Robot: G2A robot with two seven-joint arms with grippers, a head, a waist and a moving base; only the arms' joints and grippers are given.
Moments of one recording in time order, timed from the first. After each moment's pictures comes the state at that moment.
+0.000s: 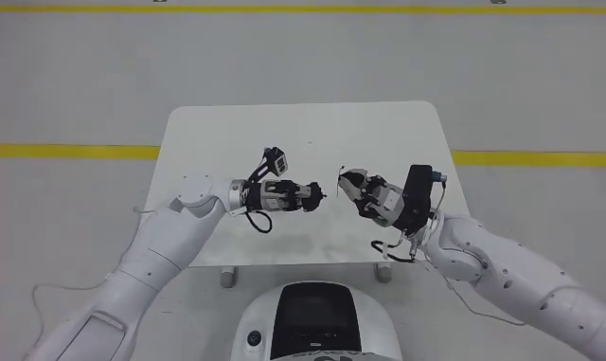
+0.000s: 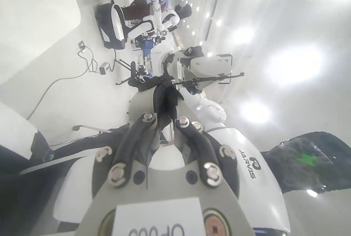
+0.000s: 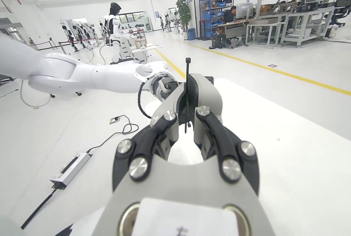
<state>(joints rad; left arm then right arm) 1.03 -1.11 -0.91 -1.29 -0.74 -0.09 -1.18 -1.11 -0.63 0.60 -1.88 -0.66 -0.34 -0.42</state>
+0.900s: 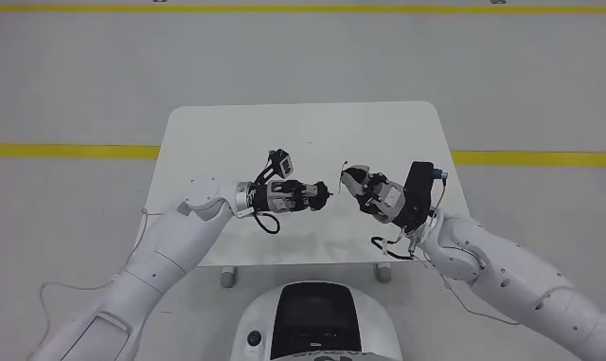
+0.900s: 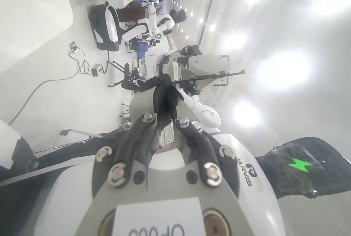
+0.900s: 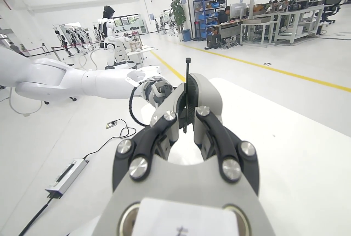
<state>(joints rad) 1.03 -1.13 -0.88 -1.29 -0.79 -0.10 -1.12 -1.17 -0.67 0.67 -1.86 -0.66 -0.34 -0.41</state>
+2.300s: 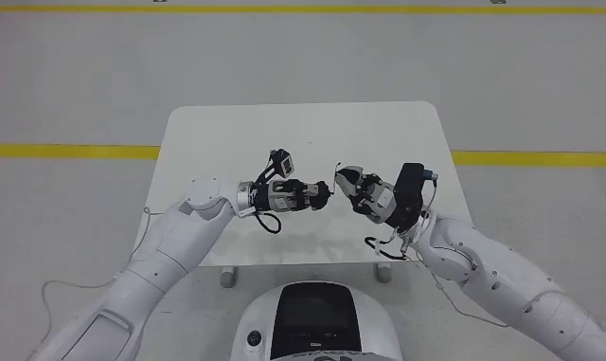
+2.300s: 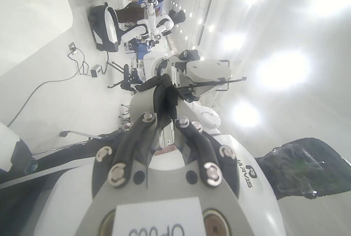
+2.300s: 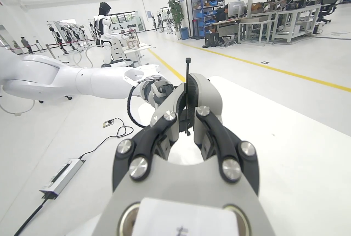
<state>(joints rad) 1.03 -1.13 -0.87 -1.27 -0.80 -0.11 -1.13 -1.23 -0.74 0.75 -1.85 -0.72 -0.34 -0.34</state>
